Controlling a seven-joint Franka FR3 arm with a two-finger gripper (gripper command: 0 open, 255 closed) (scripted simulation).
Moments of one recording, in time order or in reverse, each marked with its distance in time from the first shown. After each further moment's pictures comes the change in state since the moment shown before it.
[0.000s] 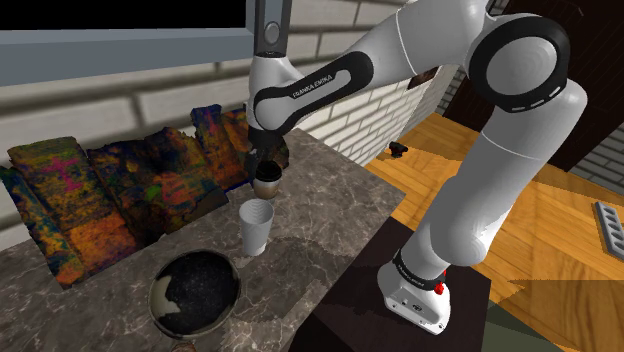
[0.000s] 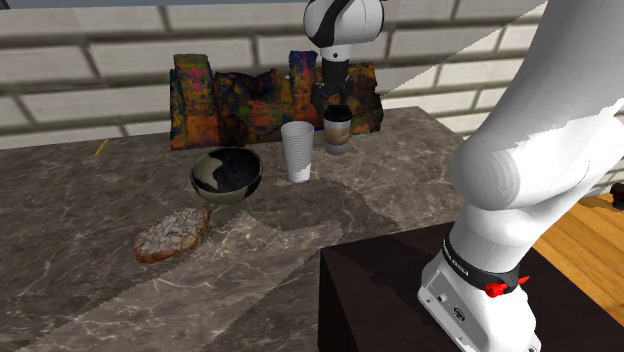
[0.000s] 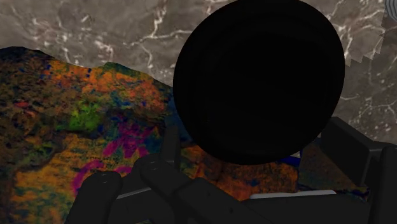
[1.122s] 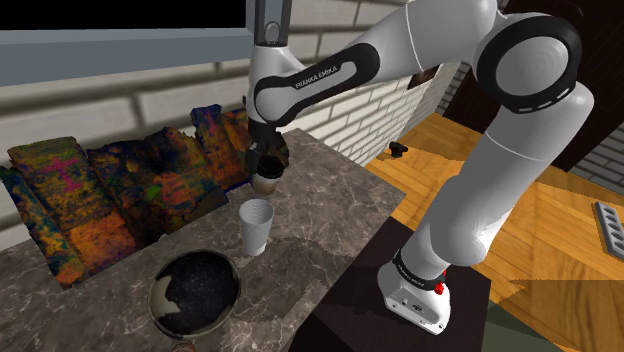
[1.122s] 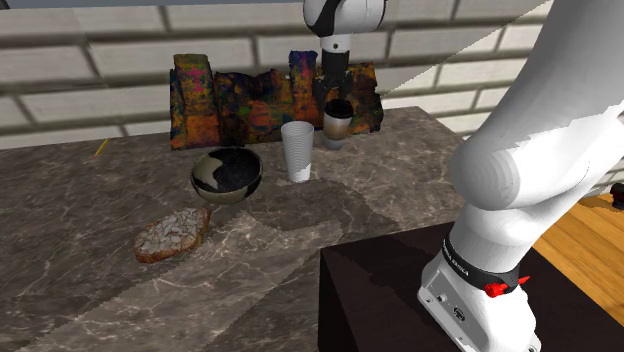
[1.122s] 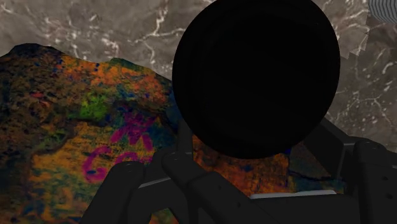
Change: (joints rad) arm 0.000 -0.031 0.000 0.023 0.001 -0.054 0.000
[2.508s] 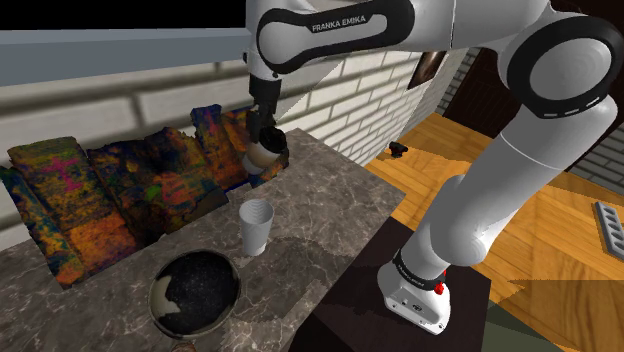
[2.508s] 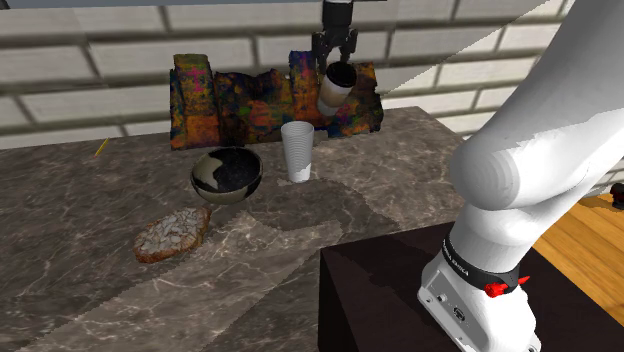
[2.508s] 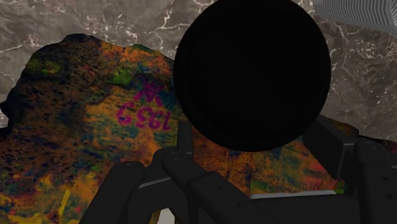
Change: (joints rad) arm -0.001 -0.113 -0.002 0.163 0.003 -0.275 0.004
